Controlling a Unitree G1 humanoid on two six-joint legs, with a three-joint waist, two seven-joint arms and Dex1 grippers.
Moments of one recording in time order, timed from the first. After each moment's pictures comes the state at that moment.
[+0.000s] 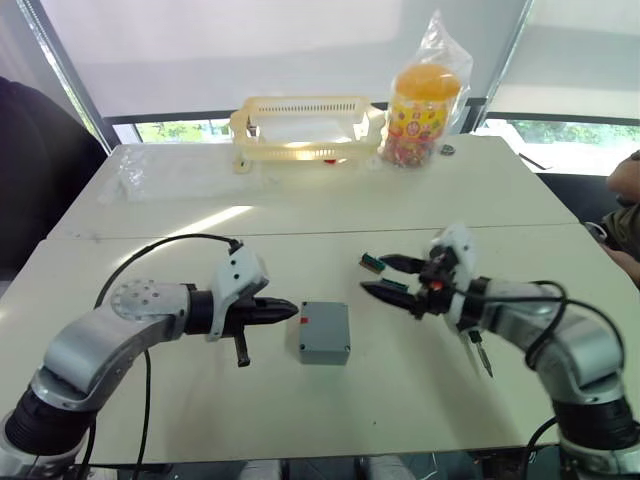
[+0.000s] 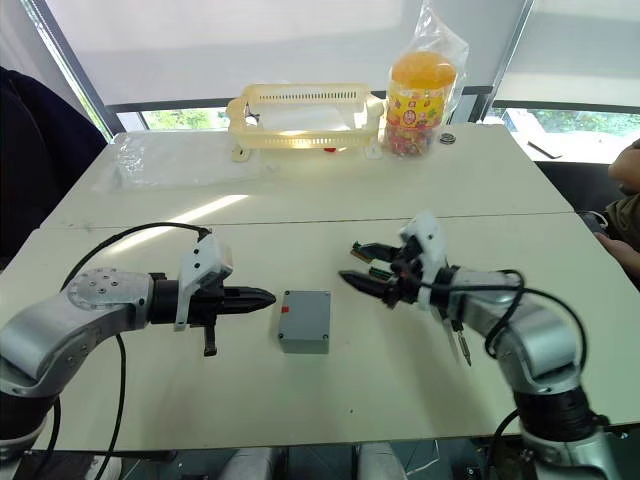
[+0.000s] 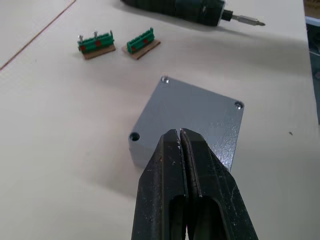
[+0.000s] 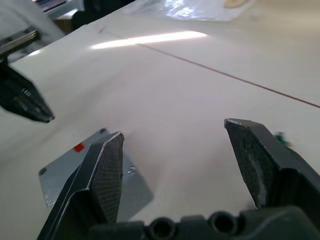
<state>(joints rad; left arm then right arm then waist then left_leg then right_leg) -0.41 0.82 -0.07 -0.55 -0.62 0.85 -0.88 -0.43 -0.69 -0.17 -0.40 0.66 0.94 0.71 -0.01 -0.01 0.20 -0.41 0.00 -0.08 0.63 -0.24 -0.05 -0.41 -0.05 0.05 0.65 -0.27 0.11</state>
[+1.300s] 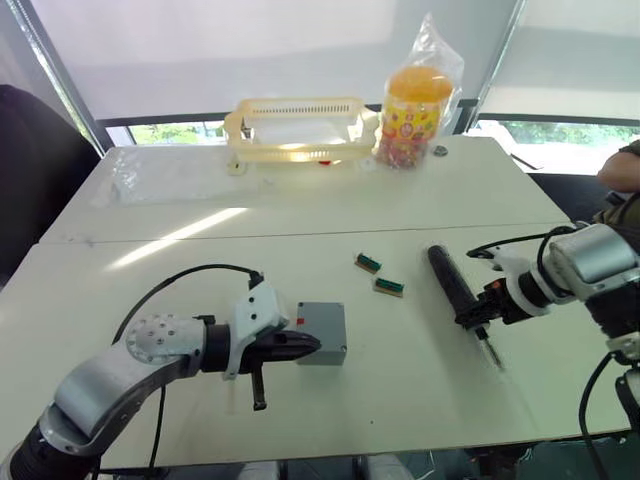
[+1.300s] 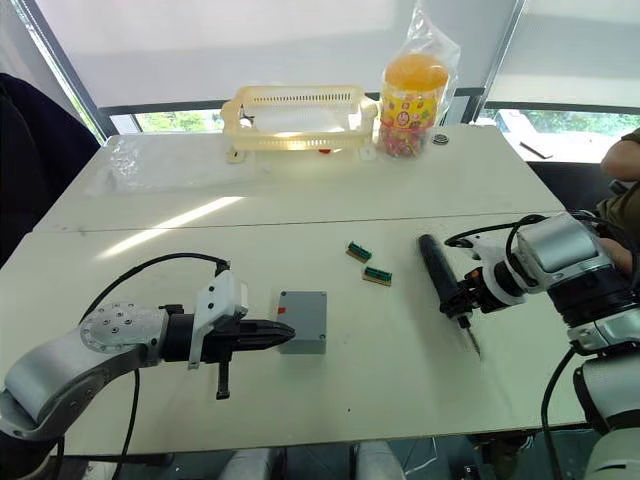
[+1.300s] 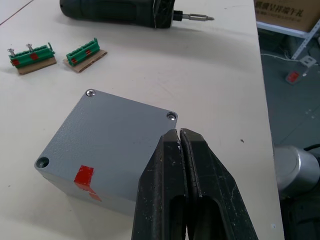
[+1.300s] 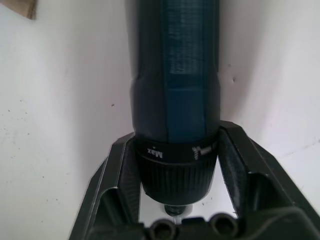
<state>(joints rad) -0.24 0.78 -0.12 -0.71 -0.64 0.81 -0.79 -0.88 -0.98 0.42 0.28 0.44 1.50 0.86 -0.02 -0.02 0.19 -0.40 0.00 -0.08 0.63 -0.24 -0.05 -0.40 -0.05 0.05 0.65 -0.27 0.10</state>
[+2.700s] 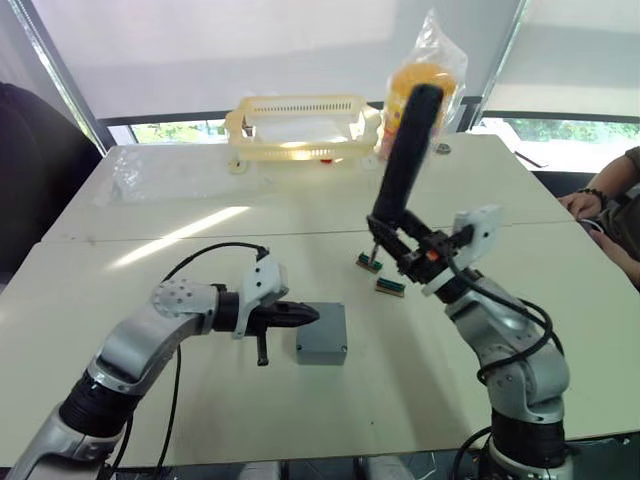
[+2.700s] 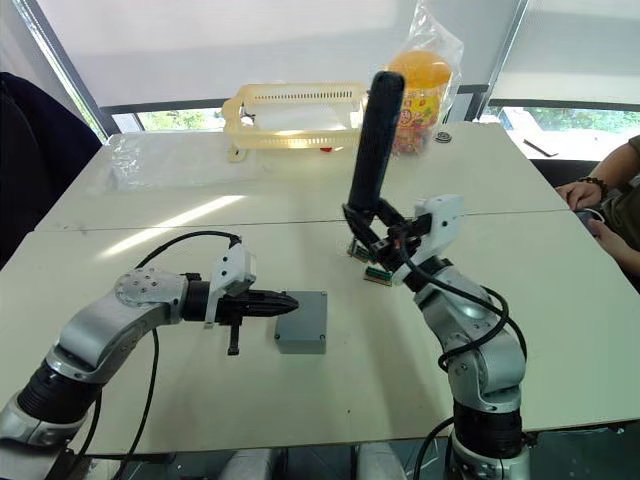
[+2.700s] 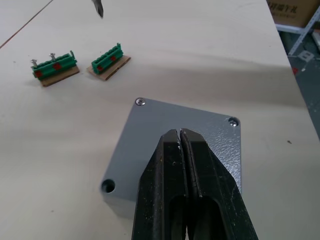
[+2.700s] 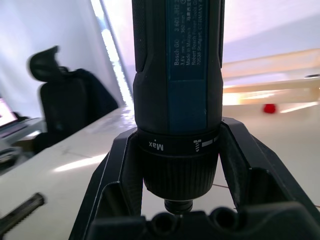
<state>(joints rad) -0.42 0.68 -0.22 -0.36 -0.47 0.63 -0.98 -0.33 -0.21 -0.09 -0.51 0.50 0.56 0.45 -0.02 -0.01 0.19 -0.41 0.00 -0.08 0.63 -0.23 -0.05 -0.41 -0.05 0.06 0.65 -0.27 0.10</state>
